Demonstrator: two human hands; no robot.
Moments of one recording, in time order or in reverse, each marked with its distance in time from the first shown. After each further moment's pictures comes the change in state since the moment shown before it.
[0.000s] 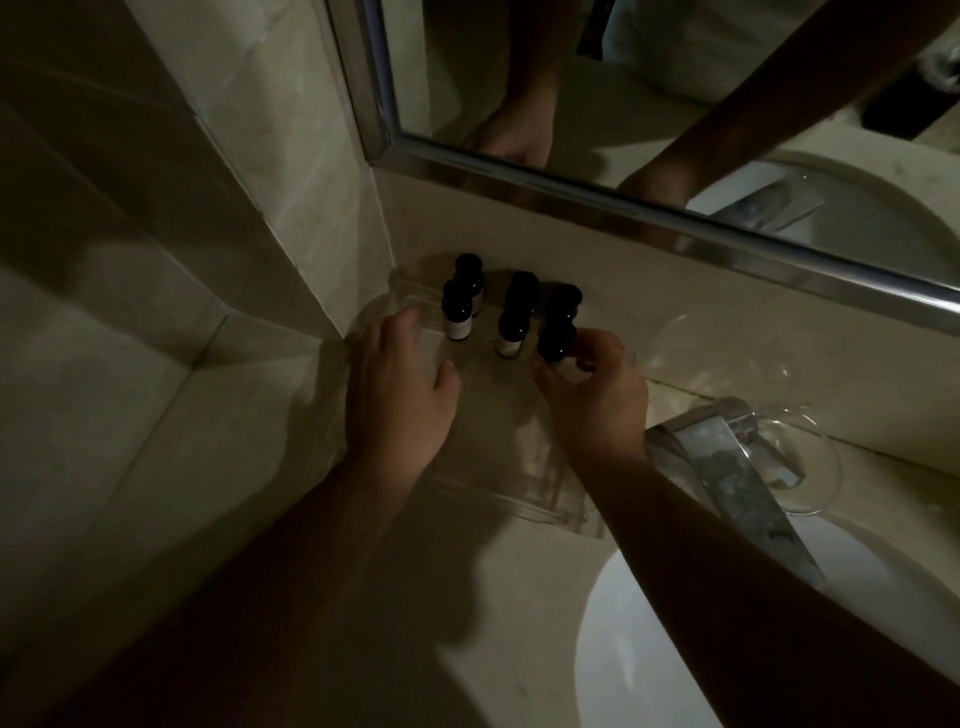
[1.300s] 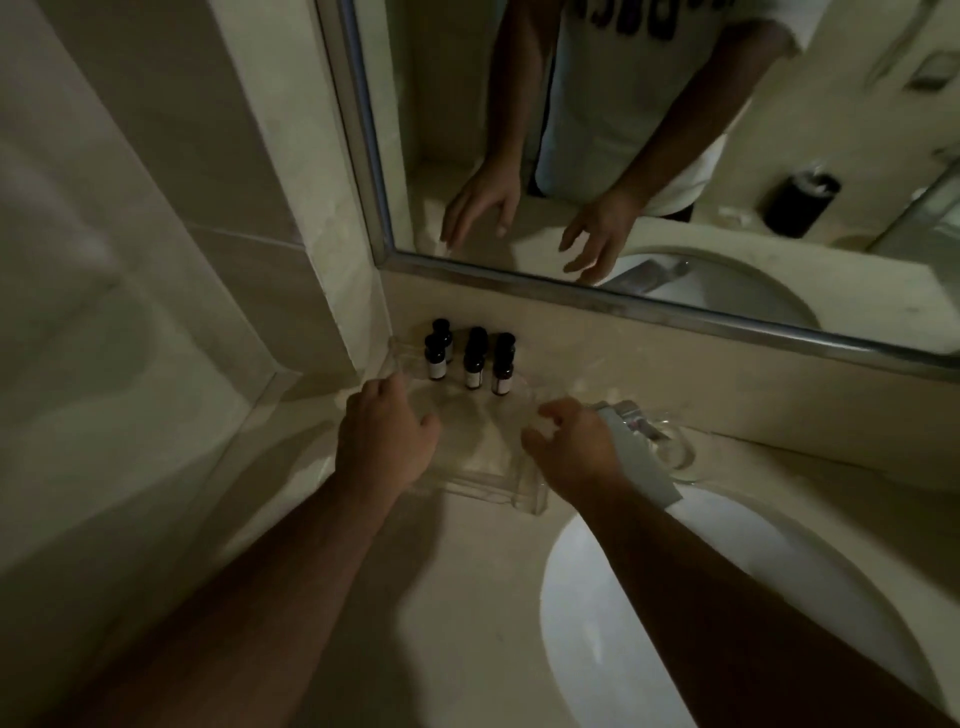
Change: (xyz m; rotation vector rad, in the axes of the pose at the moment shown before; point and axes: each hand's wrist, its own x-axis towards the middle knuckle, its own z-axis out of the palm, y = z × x) left_hand -0.064 0.042 -0.078 0.204 -0.182 -0.022; right_hand -0.074 -0.022 -0.078 -0.279 -0.176 0.005
